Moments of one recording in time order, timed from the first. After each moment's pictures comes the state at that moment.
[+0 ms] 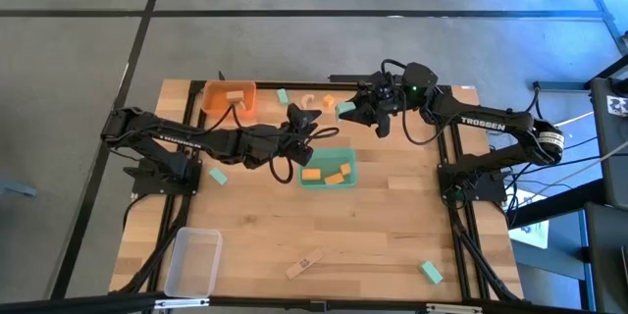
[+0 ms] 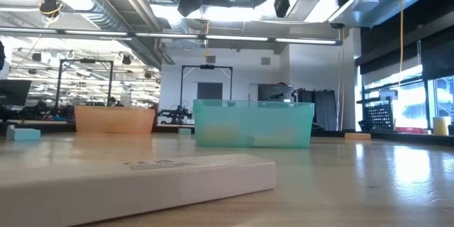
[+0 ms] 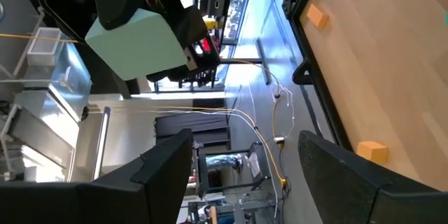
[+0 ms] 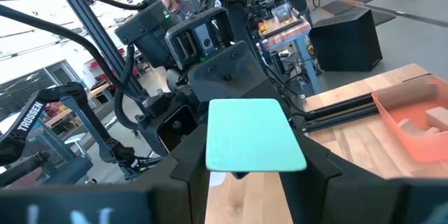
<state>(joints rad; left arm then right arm) -0.08 1.45 1.08 0.24 -0.79 1.39 -0.44 1.29 0.94 0.36 -0.68 0.46</state>
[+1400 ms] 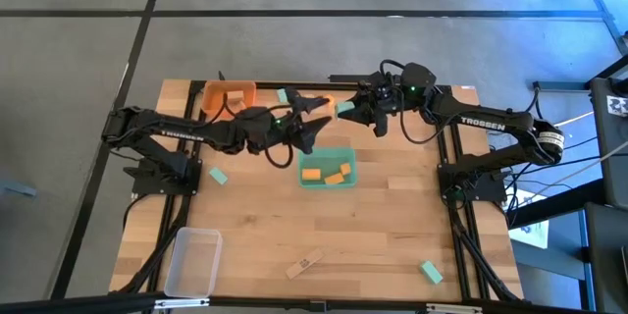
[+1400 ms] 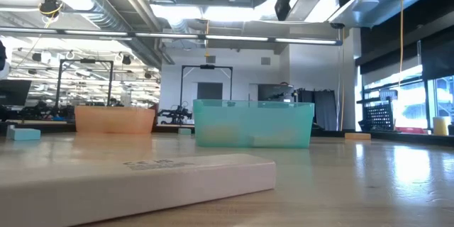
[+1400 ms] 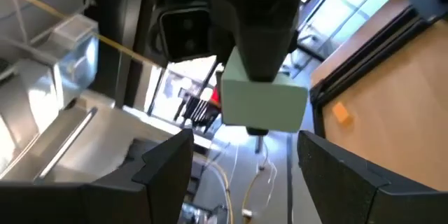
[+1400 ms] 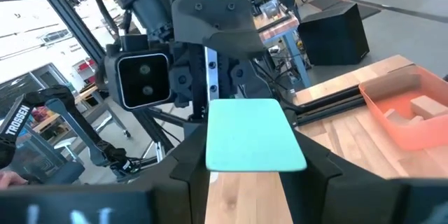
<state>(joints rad) 0.02 1.45 1.08 0.46 -0.49 1.11 -0.44 1.29 0.94 0.33 -0.65 0.46</state>
